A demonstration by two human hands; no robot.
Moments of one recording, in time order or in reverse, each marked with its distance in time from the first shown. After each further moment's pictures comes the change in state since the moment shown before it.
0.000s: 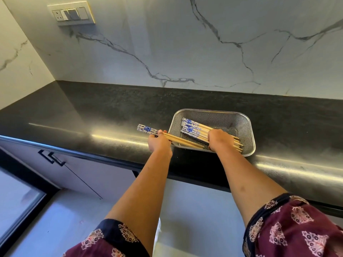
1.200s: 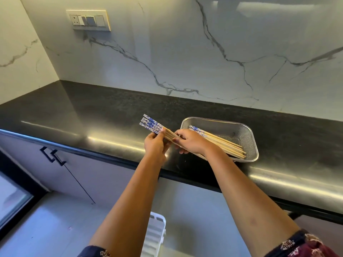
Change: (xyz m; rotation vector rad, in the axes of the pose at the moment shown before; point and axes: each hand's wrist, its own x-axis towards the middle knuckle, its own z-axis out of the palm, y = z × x) left_hand -0.007 0.049 -0.076 -0.182 -0.341 -0.007; right_hand -0.073 -0.115 -0.051 0.697 -0.243 -0.468
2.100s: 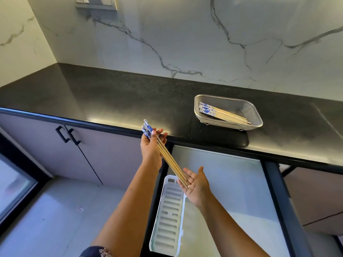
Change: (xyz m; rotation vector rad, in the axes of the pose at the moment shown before) left_hand -0.067 -0.011 -0.138 -0.139 -0.067 0.069; right_hand -0.134 0.025 0.221 1.548 0.340 0.638
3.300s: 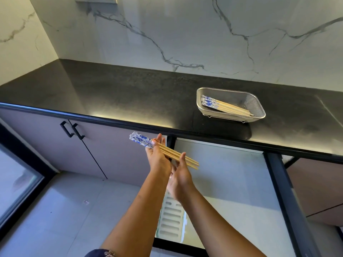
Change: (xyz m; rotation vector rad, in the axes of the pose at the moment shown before) left_hand -0.023 -0.035 -0.022 -0.177 0.166 -0.083; right_hand -0.024 0.042 0.062 0.083 -0.126 0.002
